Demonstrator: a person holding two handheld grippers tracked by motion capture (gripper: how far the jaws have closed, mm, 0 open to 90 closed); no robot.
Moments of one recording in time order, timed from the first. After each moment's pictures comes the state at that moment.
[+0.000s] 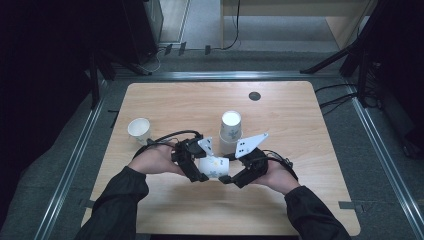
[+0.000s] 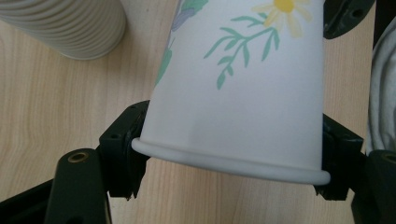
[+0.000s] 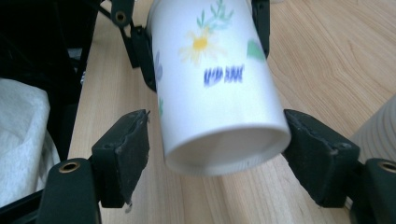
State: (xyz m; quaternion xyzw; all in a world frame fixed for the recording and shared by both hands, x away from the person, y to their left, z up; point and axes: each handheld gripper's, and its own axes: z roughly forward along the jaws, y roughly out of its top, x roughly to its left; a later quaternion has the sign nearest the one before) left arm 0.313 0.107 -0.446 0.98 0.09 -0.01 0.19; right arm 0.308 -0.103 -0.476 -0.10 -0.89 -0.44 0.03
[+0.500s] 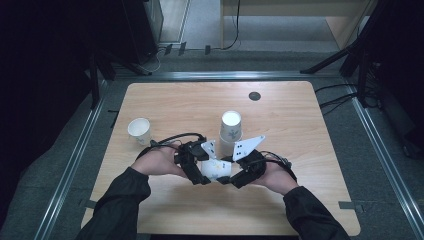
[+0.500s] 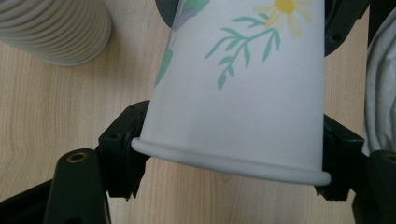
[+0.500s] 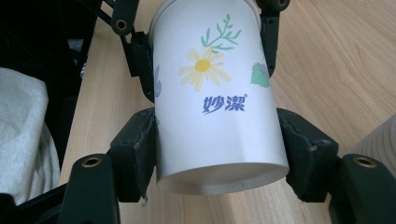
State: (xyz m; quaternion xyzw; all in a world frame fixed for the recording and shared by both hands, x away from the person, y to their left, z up) left arm 0.311 0.103 -0.449 0.98 0.08 -0.02 0.19; right arm 0.304 -0.099 -0.477 -0.08 -0.90 -0.44 0.02
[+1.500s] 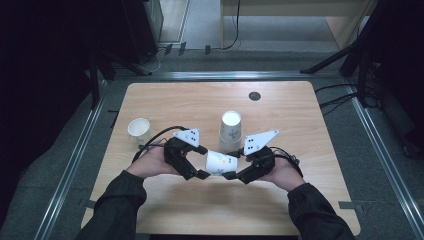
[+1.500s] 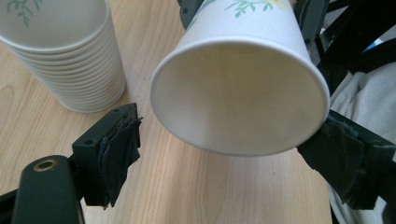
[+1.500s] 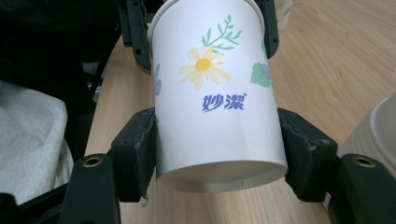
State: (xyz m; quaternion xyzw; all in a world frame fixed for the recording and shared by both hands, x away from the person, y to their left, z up) left arm 0.313 0.141 -0.441 0.92 0.12 -0.05 0.38; right arm 0.309 -0.119 -0.460 -0.08 -0.87 -0.48 0.03
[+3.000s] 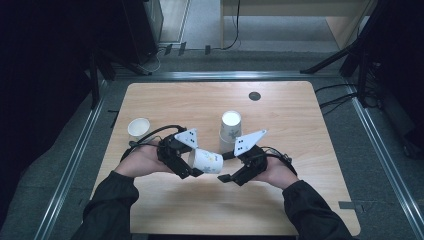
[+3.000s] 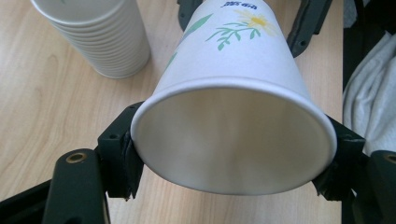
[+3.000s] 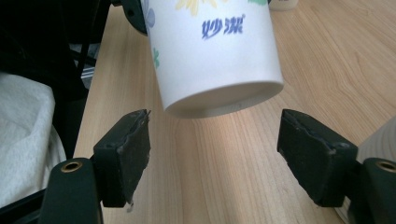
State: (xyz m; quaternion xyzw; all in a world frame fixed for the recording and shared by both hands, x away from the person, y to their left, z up) left arm 0.301 0.141 -0.415 0.95 0.12 0.01 0.28; right arm 0.313 -0.100 -0.469 -0.07 -0.89 -0.44 0.04
